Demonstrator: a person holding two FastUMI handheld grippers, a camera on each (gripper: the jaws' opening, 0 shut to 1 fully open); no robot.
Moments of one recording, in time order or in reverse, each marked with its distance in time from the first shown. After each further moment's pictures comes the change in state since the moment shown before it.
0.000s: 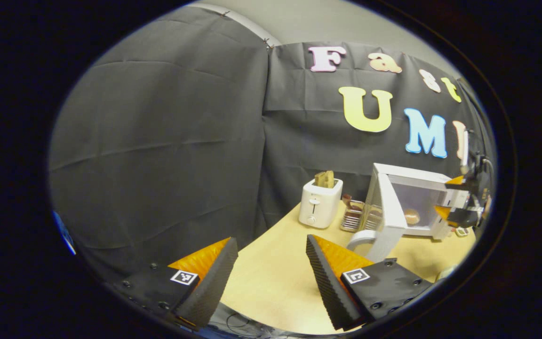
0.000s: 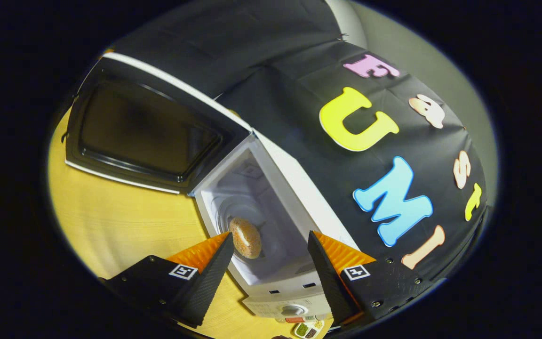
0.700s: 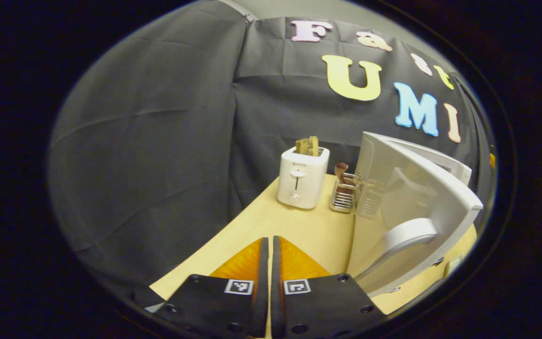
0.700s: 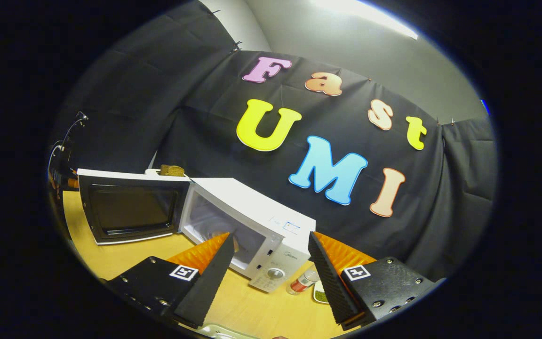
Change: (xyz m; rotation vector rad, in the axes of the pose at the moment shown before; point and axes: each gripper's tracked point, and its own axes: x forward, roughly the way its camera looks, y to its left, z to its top) left arm 0.108 -0.058 -0.066 0.025 0.166 -0.171; right arm -0.162 -0.079 -0.013 0.445 -0.029 -0.246
